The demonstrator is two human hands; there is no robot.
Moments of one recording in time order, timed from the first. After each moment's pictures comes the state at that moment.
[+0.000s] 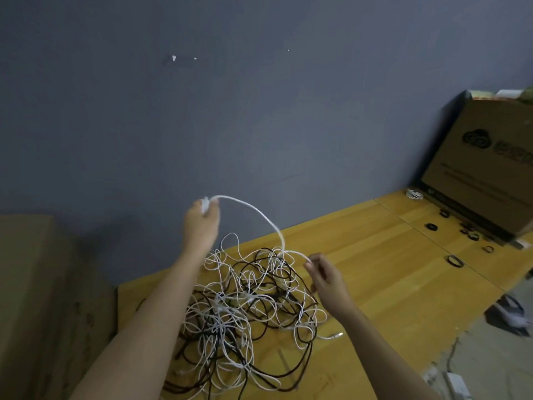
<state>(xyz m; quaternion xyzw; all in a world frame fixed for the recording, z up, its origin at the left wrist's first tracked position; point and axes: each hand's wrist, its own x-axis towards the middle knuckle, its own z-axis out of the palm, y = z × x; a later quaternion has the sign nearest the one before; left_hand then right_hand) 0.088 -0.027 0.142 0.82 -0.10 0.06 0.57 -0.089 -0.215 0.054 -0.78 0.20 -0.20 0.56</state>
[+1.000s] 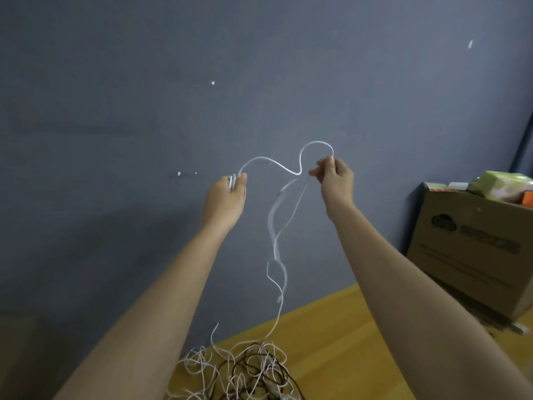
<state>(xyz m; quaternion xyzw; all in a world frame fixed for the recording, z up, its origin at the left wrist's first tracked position) 0.116 -0.098 0.351 0.77 -0.22 0.19 0.57 0.040 -0.285 0.380 -0.64 0.11 -0.52 0.56</state>
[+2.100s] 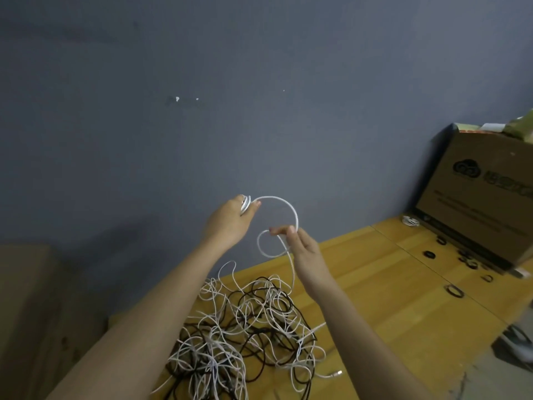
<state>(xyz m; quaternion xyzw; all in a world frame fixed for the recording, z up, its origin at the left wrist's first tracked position) 0.099 -0.076 0.208 0.88 -0.28 0.07 0.38 -0.029 -0.191 0.166 -0.75 0.08 -0.24 0.61</state>
